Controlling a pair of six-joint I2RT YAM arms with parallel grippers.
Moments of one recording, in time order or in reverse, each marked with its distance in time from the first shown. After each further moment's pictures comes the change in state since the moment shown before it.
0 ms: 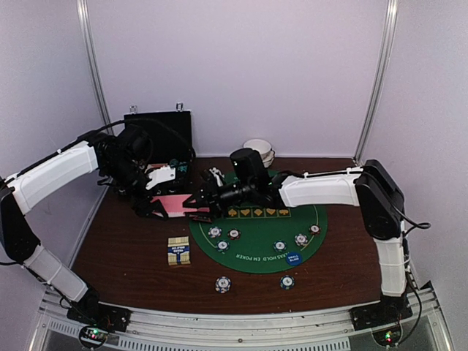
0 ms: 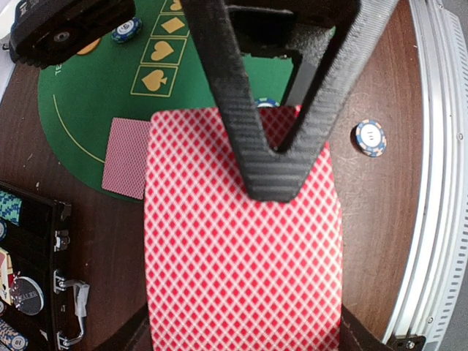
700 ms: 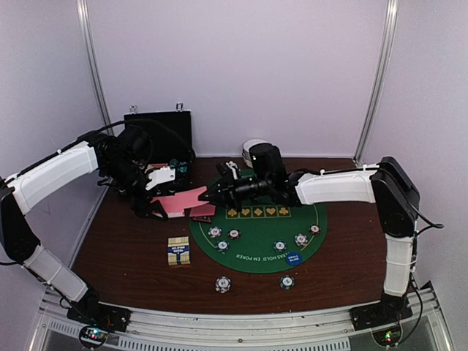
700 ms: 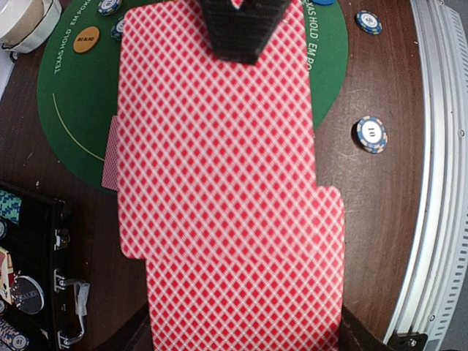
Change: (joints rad) left arm 0.000 0.000 -0.005 -0.002 -0.008 0.008; right arm -0.059 -0.113 -0.147 0.097 -0.005 0.091
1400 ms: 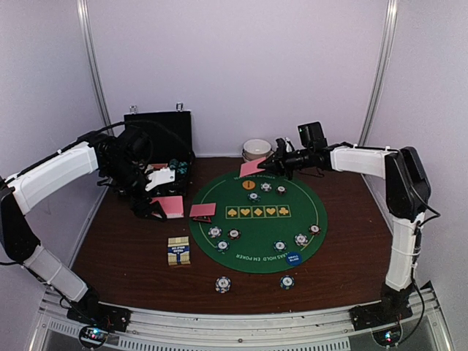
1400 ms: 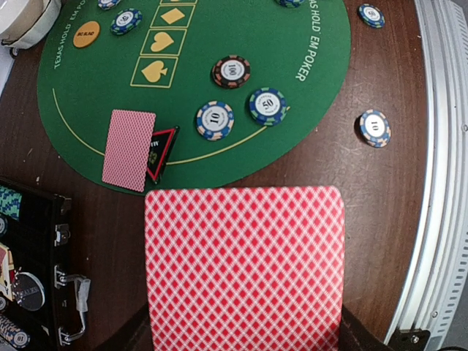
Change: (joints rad) left arm 0.000 0.000 -0.003 -0.005 -0.019 0.008; right arm -0.410 0.002 0.093 -0.365 0.010 -0.318
